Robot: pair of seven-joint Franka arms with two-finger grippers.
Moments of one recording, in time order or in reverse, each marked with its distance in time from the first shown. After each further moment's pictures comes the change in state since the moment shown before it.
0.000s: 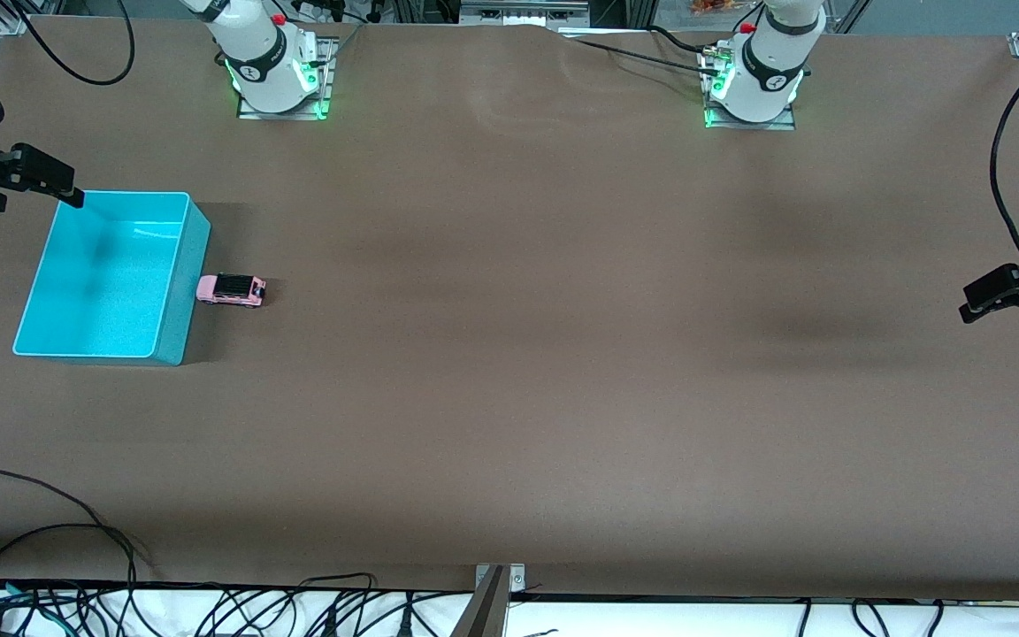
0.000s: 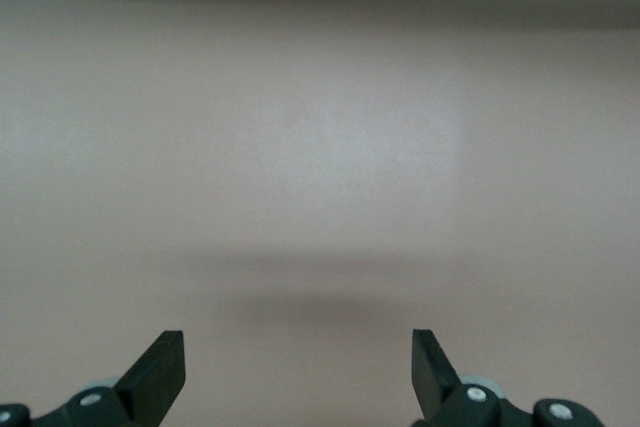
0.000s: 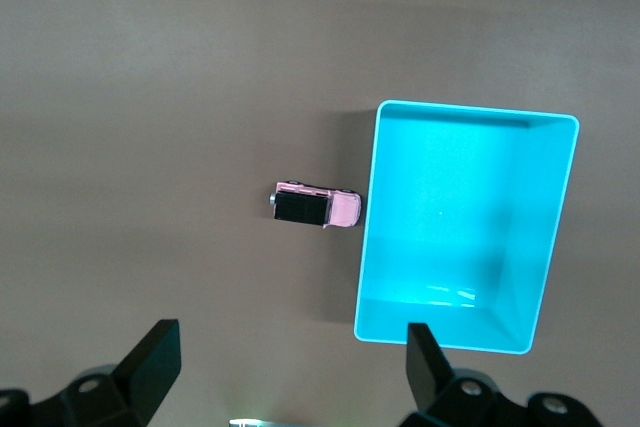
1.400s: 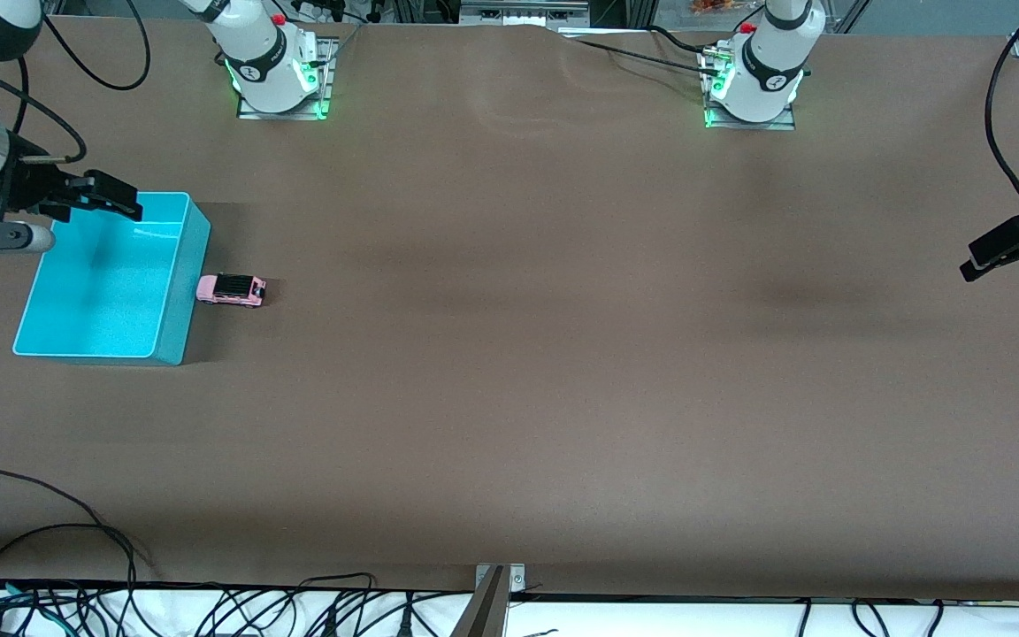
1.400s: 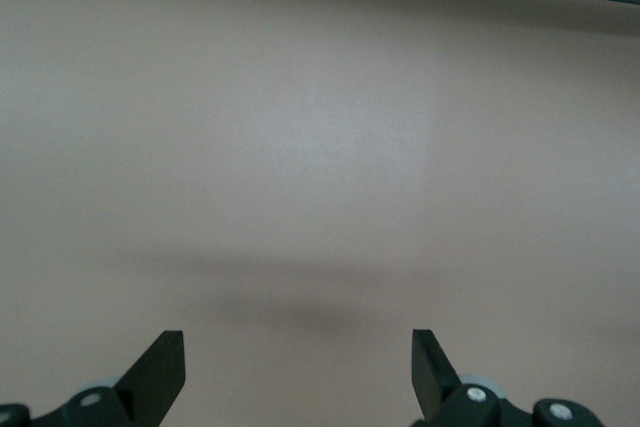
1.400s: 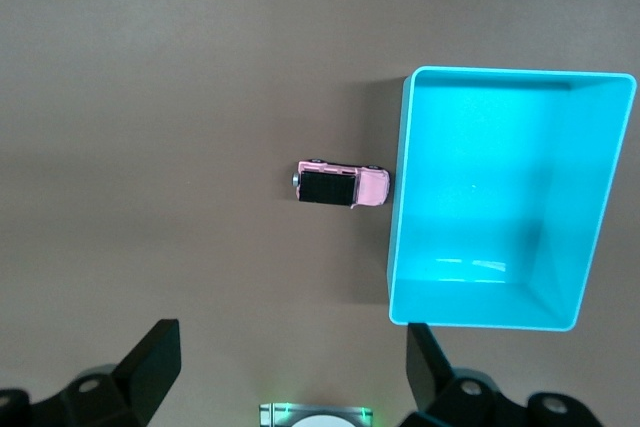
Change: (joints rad) left arm -0.564 -0.149 0.641 -0.110 -0.175 -0.033 0.013; right arm 0.011 0.024 0.070 -0.092 0.001 0.051 0.109
